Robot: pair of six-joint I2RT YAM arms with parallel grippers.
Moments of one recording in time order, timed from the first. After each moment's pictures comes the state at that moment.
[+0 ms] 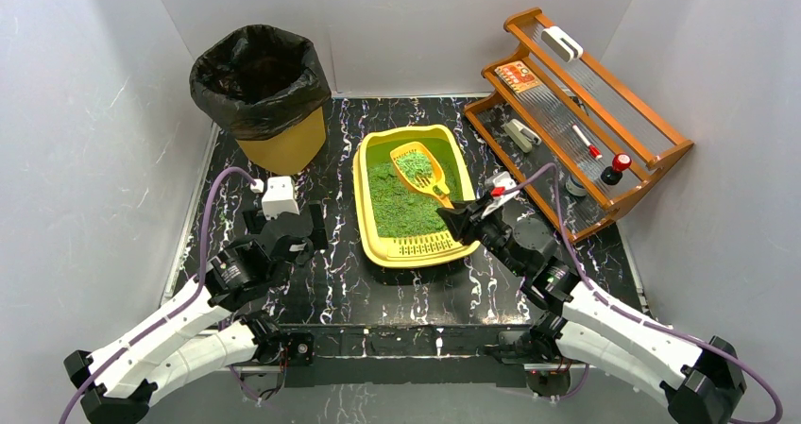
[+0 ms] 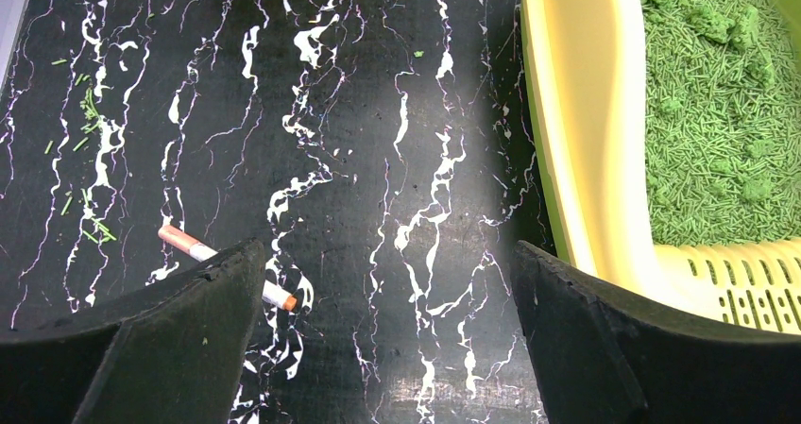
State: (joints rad) left arm -0.87 0.71 0.80 -0.79 -0.77 -0.56; right arm 0.82 0.71 0.41 0.30 0.10 0.21
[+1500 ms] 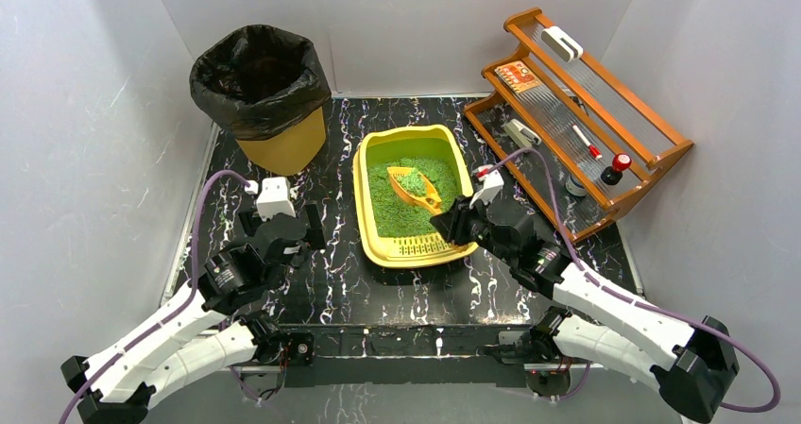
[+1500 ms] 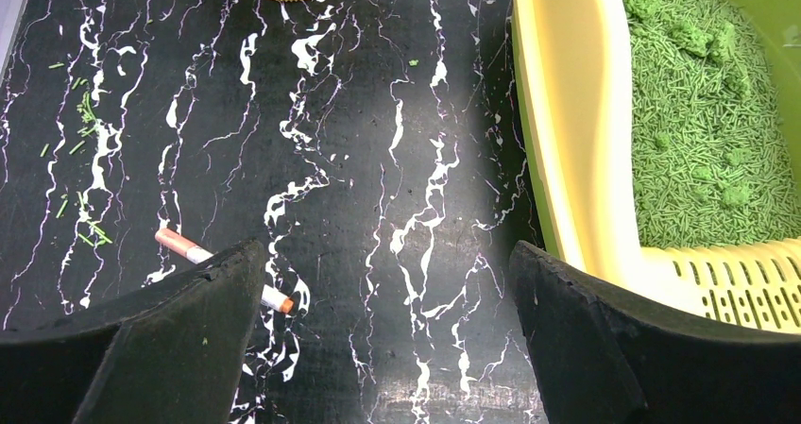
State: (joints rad) left arm -0.87 0.67 0.80 -0.79 -0.77 -0.56; right arm 0.82 0.86 0.57 -0.04 0.09 0.57
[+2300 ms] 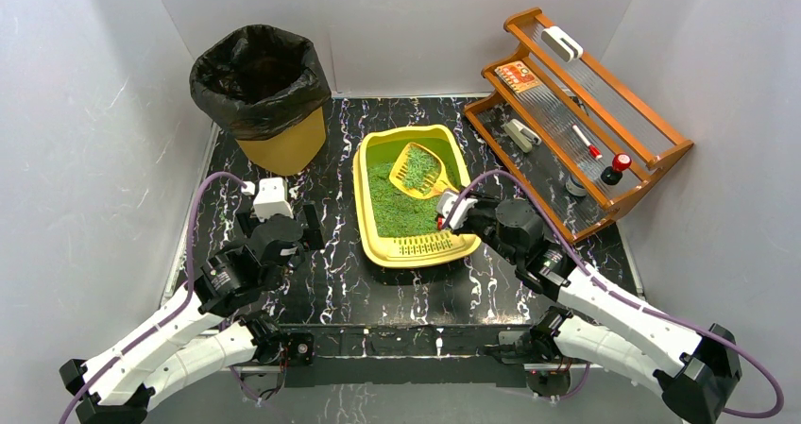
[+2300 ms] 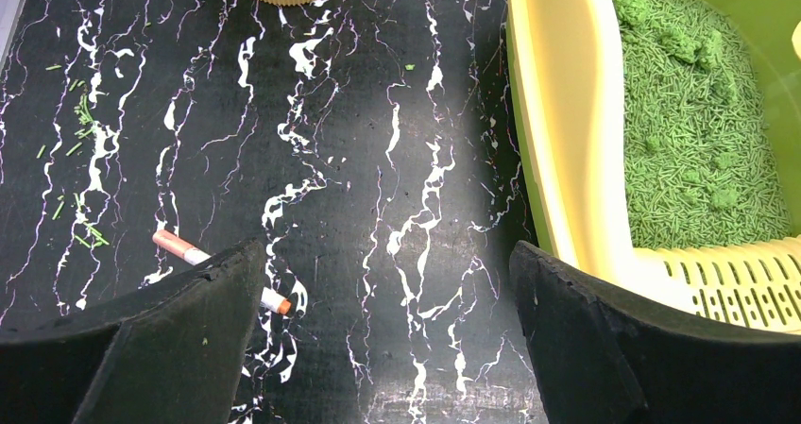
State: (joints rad) left arm -0.87 0.65 0.80 -0.79 -0.77 -0.56; right arm 0.82 0.82 0.59 0.03 0.13 -0.74
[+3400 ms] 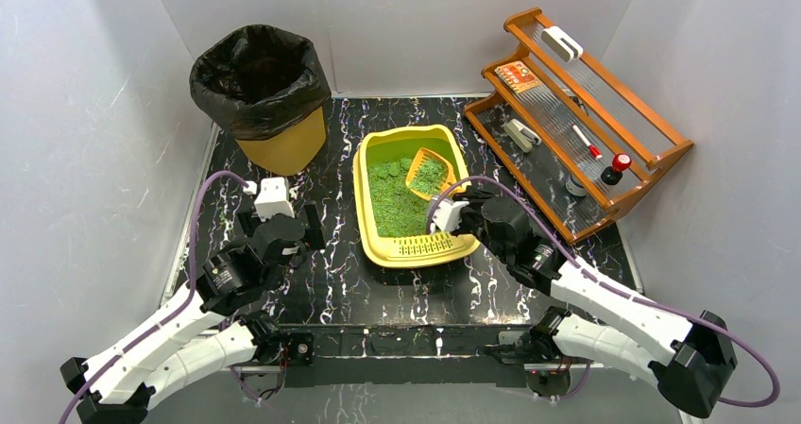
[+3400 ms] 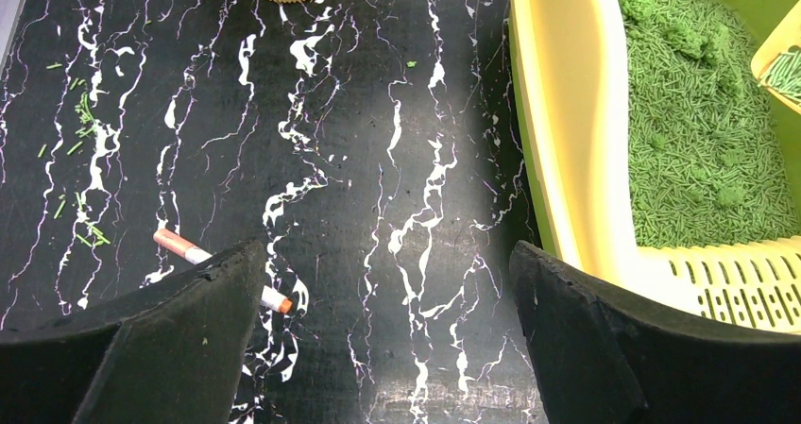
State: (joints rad) left arm -0.87 0.66 0.80 -0.79 -0.77 -0.56; right arm 0.84 0.89 0.61 -0.05 0.27 -0.95
